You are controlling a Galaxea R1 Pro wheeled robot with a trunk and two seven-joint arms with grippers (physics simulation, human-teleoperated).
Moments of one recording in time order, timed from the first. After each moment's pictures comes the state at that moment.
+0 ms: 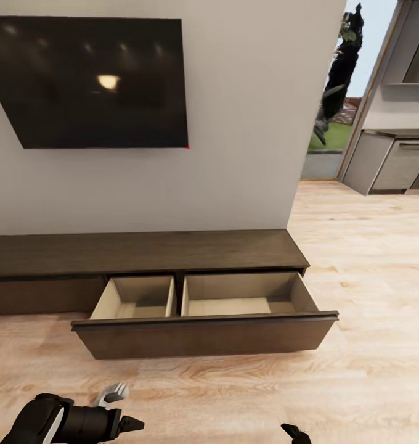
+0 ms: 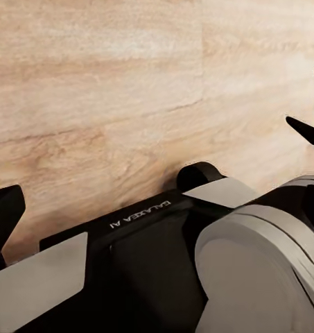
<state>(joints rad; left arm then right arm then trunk) -0.17 0.22 0.07 -1.17 -0.03 1.03 -0.92 -0.38 -0.09 -0.26 -0.11 -0.96 0.32 0.33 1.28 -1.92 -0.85</state>
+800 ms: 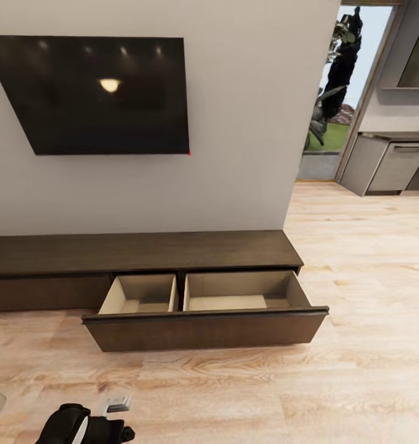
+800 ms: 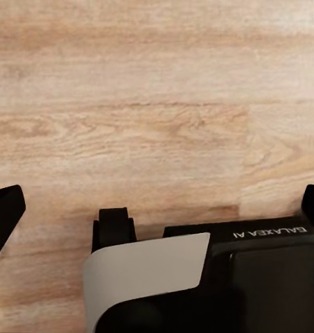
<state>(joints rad) -0.17 0.10 0.07 -1.10 -0.03 0.94 -0.30 -0.38 -0.08 -0.07 -0.20 -0.81 0.18 -0.13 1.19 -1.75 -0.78</state>
